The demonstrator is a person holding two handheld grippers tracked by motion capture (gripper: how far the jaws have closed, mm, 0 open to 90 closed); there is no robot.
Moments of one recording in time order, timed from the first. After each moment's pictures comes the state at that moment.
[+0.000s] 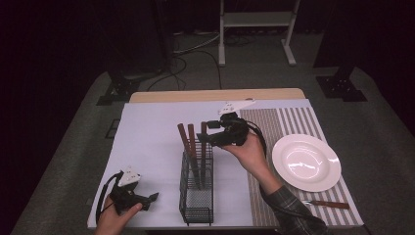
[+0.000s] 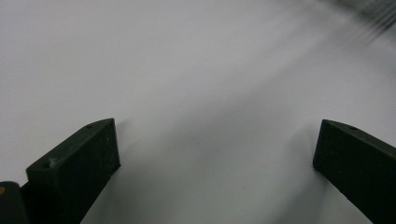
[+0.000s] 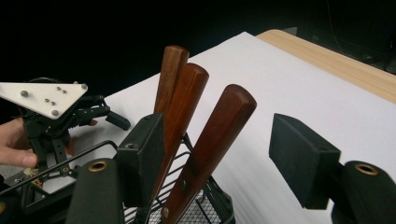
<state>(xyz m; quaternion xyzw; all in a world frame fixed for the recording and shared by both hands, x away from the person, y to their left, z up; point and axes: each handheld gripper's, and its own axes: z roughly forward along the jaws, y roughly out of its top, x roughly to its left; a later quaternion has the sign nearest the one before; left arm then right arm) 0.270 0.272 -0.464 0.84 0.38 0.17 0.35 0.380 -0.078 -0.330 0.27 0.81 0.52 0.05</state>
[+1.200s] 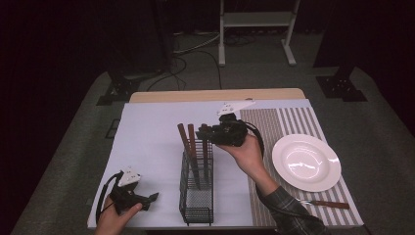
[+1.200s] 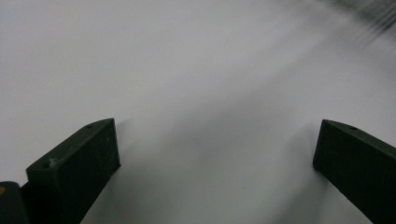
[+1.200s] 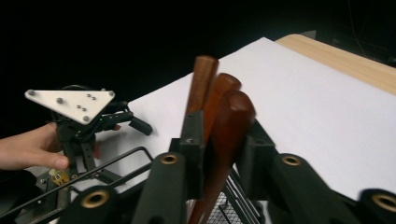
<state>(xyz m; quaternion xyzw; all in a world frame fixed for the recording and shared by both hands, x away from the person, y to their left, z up) 0.269 0.272 -0.464 0.84 0.38 0.17 0.35 0.372 -0.075 -0.324 0.26 0.81 0.53 0.02</state>
